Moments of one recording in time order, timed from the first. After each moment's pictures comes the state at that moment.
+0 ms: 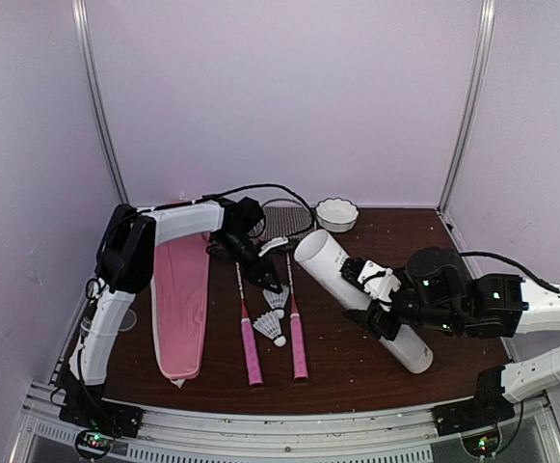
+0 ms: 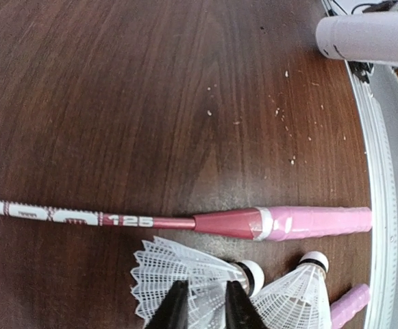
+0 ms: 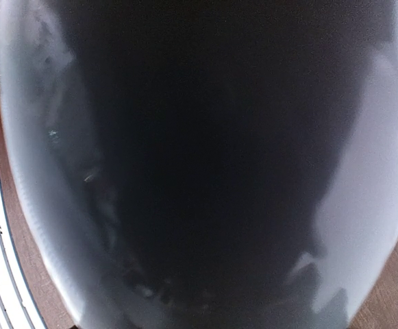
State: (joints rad) left arm -0.62 2.43 2.06 -1.02 0.80 0.66; right arm 1.12 1.00 0.76 -0.30 0.29 -0.18
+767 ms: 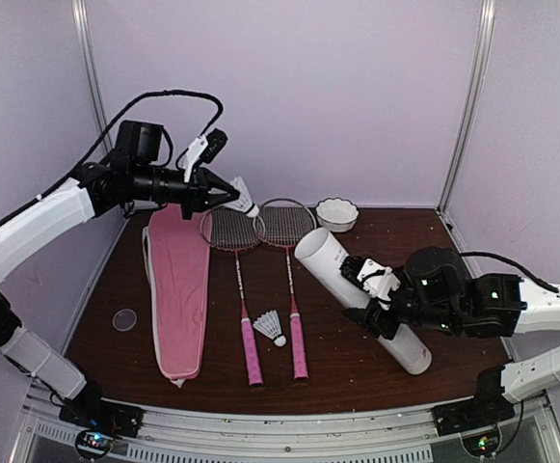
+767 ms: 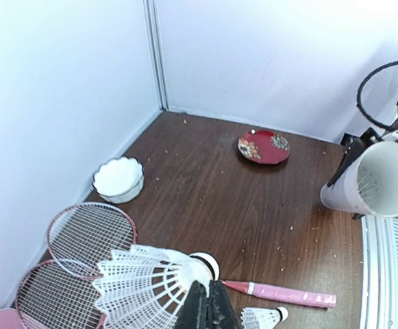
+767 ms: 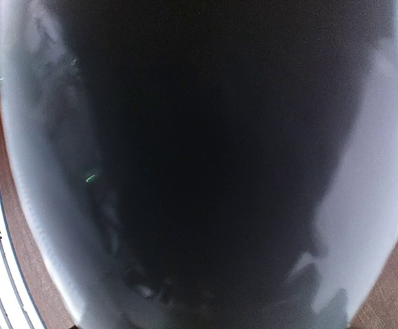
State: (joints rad) left arm -0.55 1.49 1.46 -0.44 0.64 0.30; right arm 1.12 1.01 0.76 -0.30 0.29 -0.16
